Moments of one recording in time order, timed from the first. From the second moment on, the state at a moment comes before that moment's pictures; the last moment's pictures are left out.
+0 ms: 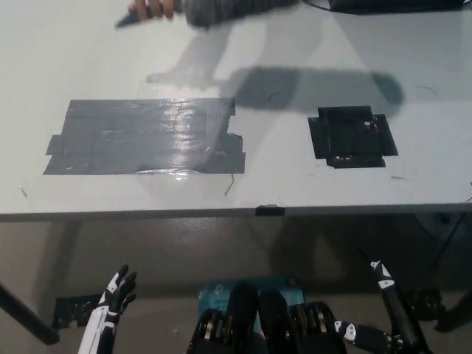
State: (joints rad) left_arm 0.15 0.12 -0.01 0.04 0.05 -0.21 -0.04; right_arm 0.08 -0.13 0.14 0.02 -0.31 -0.20 -0.03
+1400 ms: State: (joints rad) left_arm 0.12 0.16 0.02 0.03 0.04 -0.18 -0.05; right_arm -0.68 -0.19 0.26 0.17 -0.87 0.19 0.20
